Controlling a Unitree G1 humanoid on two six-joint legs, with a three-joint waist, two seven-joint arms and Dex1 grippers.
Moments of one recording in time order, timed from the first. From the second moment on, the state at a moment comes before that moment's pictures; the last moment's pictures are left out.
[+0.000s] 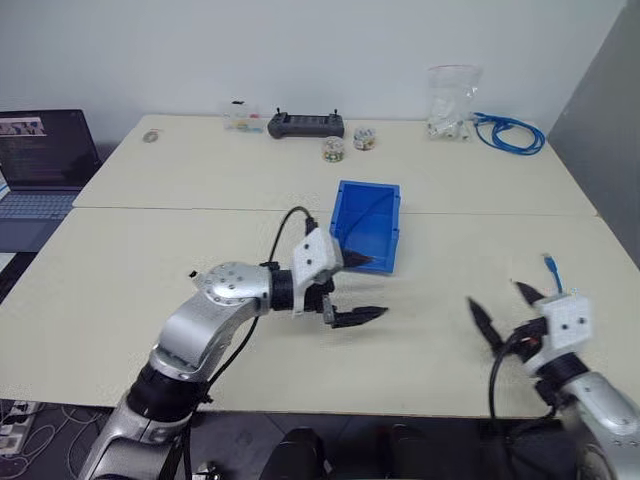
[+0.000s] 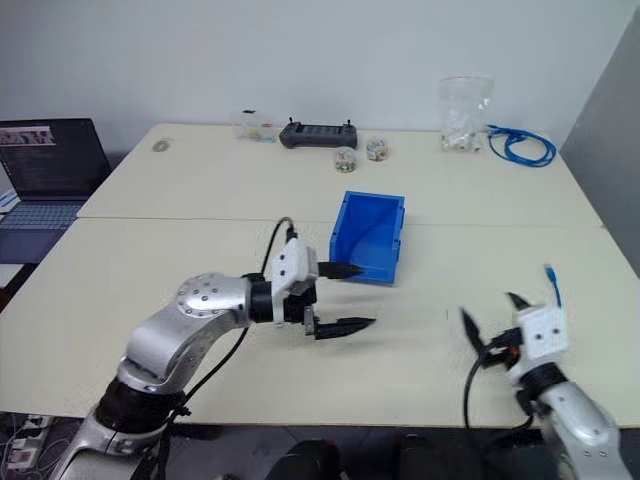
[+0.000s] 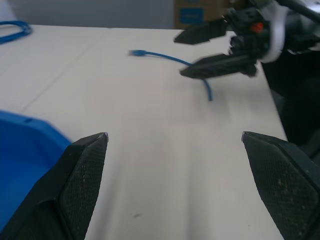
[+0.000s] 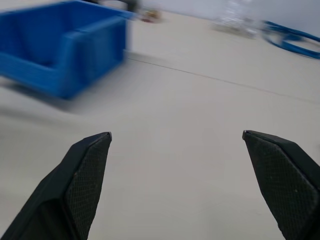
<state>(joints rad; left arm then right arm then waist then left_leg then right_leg) -0.51 0.48 -0.32 -0.31 -0.40 0.57 -0.97 0.31 -0.37 -0.36 -0.60 0.27 0.42 0.28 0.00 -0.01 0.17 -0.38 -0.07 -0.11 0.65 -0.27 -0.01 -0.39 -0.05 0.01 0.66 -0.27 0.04</state>
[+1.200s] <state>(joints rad) -0.64 0.35 -0.48 -0.11 -0.27 0.48 -1.08 -0.19 -0.42 -0.59 -0.14 0.34 0.96 0.06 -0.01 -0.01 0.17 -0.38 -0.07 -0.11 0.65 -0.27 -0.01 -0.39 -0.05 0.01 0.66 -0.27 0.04</state>
